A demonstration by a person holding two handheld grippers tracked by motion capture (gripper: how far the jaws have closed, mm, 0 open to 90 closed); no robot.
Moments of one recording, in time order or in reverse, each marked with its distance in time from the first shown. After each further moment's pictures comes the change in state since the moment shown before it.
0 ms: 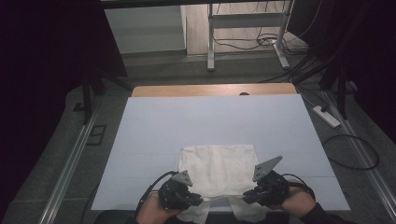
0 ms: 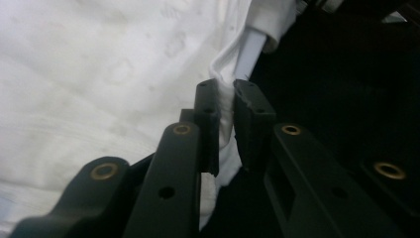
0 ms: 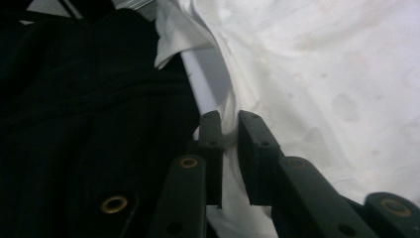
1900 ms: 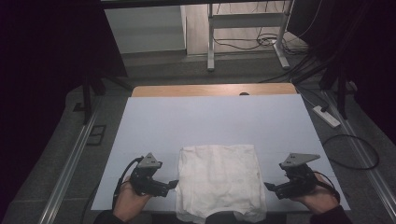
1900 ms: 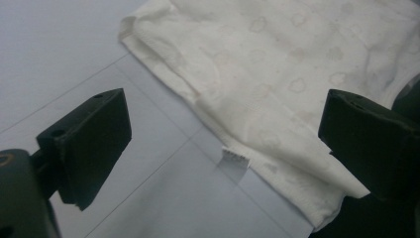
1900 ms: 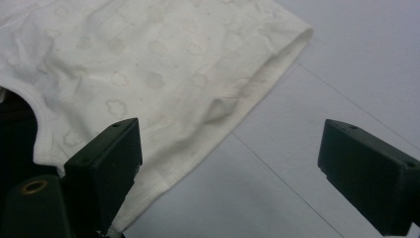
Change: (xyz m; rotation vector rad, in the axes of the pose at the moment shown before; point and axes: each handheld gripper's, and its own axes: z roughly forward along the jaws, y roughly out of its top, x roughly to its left) left arm 0.048 -0.038 -0.060 -0.210 0.344 -0.143; right arm -0.028 -0.044 -0.045 -0.156 -0.452 0.196
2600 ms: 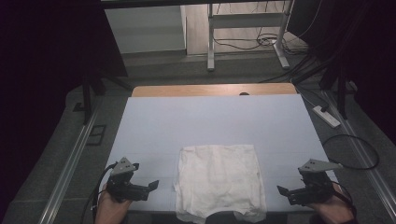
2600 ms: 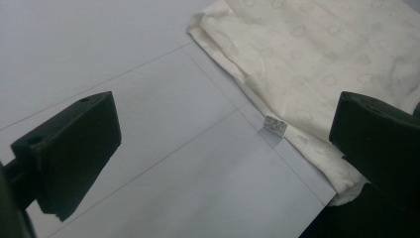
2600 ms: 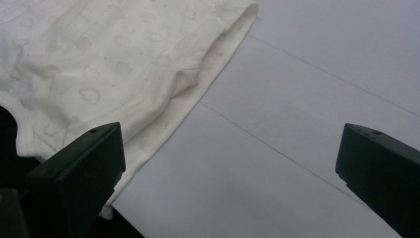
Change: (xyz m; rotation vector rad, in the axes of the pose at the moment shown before) left arm 0.013 -0.034 -0.044 -0.098 0.105 -0.106; right arm -0.004 -0.029 -0.026 -0.042 -0.103 0.149
